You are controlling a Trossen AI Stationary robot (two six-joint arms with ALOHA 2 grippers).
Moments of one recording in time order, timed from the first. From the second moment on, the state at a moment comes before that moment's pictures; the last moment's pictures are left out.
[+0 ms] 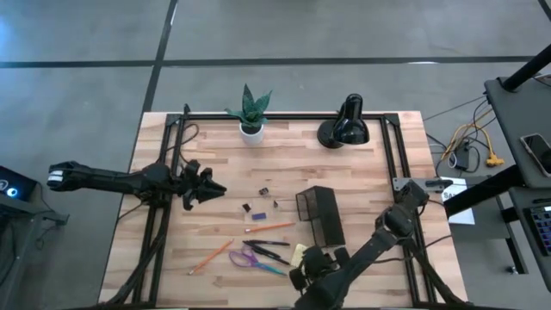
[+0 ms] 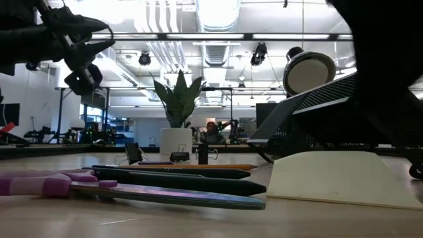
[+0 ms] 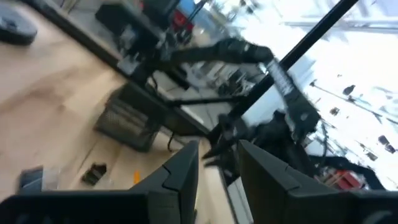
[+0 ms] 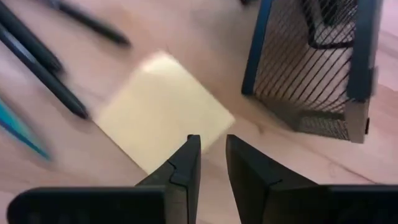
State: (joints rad) left arm -0.02 0.51 0.06 0.45 0.13 -0.75; right arm 0.71 2.40 2.14 -1.57 0.43 1.98
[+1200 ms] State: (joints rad) left arm -0.03 1.61 0.55 0.75 0.39 -0.53; right arm 0.51 1.62 1.45 -1.52 0.16 2.01
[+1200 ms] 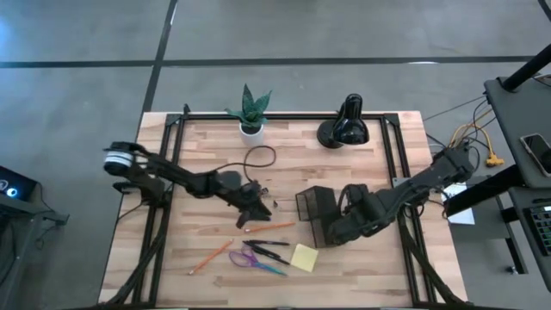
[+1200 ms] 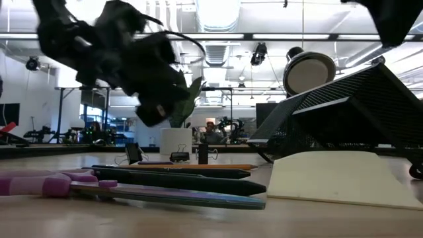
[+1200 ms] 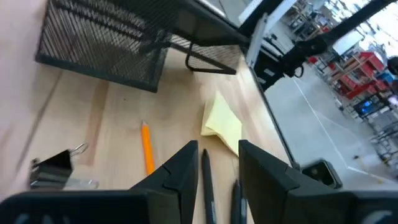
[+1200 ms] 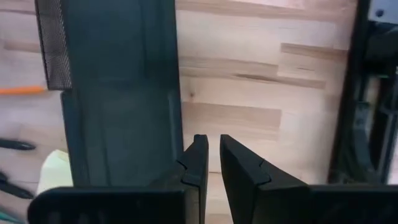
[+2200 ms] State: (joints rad) left arm -0.04 2.01 1.10 0.20 0.10 -0.07; right arm 0.49 1.64 1.29 -1.40 0.27 1.91
